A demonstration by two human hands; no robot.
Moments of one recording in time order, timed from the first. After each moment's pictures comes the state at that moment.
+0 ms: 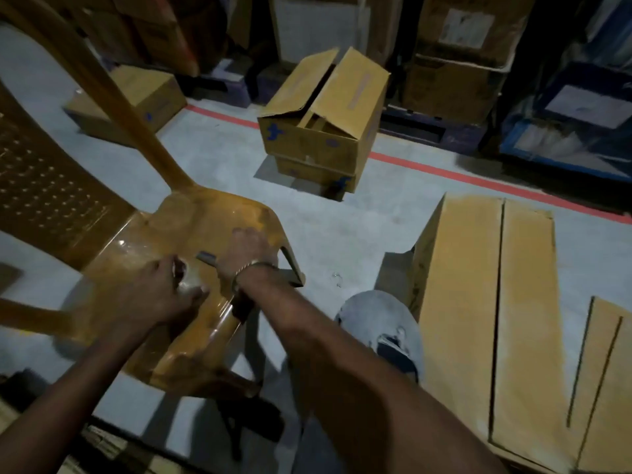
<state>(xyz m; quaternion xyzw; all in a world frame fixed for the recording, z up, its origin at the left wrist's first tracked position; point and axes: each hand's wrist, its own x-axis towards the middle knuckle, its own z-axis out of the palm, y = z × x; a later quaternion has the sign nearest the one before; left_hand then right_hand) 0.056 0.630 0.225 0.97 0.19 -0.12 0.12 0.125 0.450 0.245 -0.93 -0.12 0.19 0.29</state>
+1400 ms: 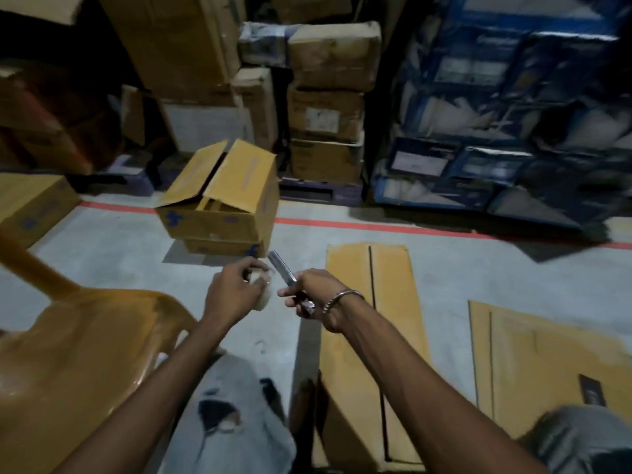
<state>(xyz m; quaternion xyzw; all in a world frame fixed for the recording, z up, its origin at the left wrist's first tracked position) 0.137 0.330 0.306 0.91 -0.02 -0.02 0.41 0.111 0.157 0.323 -0.63 0.23 0.21 0.71</state>
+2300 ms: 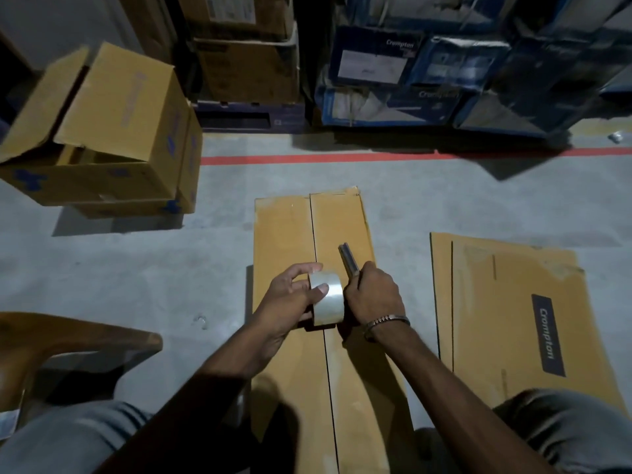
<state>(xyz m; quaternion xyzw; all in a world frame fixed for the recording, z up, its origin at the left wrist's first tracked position) 0.142 0.121 0.185 0.67 0.05 -0.39 0.63 0.095 -0.046 0.146 -0.90 0.34 0.03 0.26</state>
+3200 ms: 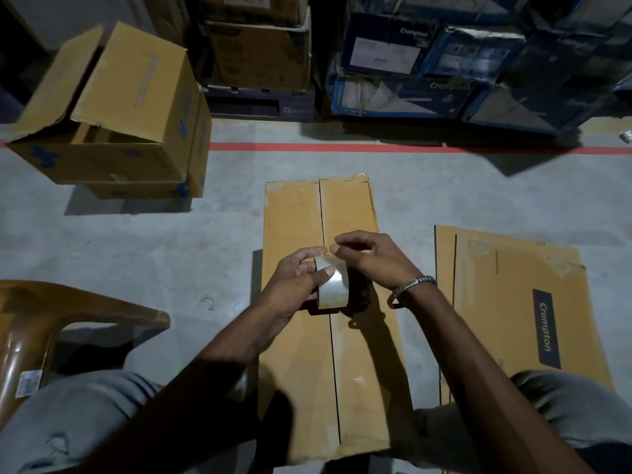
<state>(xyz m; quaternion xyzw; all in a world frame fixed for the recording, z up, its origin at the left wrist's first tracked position) 0.135 0.130 0.191 0.66 0.02 -0.38 0.64 0.102 -0.058 0.206 -0.83 0.20 0.10 0.51</state>
